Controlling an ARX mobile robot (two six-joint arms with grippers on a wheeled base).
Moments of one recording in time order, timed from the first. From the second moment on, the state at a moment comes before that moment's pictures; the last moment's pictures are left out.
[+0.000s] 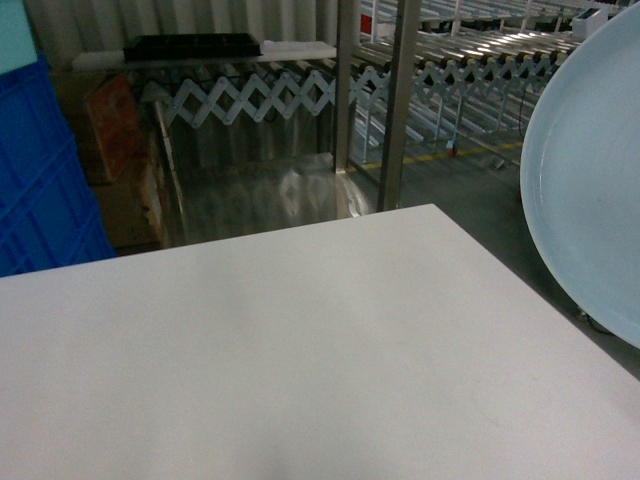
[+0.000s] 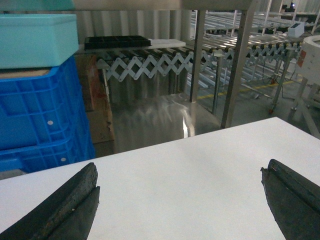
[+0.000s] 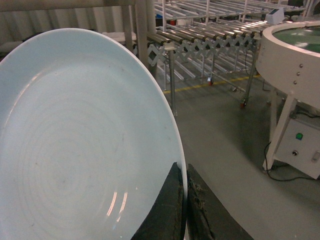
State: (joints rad) left arm 0.00 0.01 0.01 0.00 0.00 0.00; right arm -0.03 0.91 0.23 0.63 -0.07 0.05
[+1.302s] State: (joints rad) left arm 0.00 0.01 0.01 -0.01 0.00 0.00; right arm -0.03 0.91 0.23 0.63 -0.06 0.05
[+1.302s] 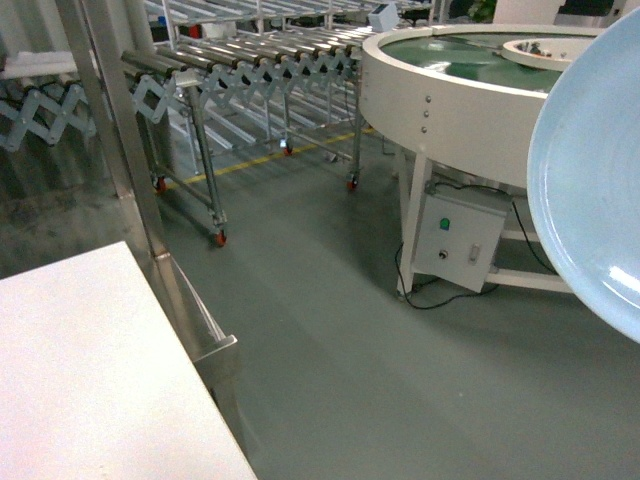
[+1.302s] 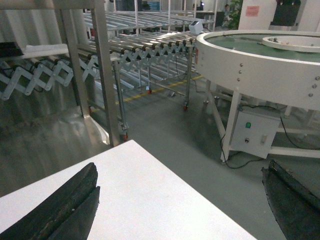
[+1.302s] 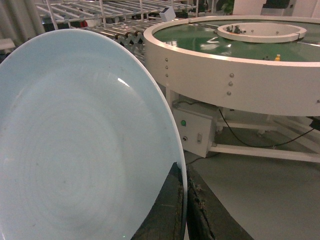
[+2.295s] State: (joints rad) left arm 0.00 0.01 0.01 -0.01 0.00 0.00; right arm -0.03 0.91 0.23 0.63 -0.07 0.05
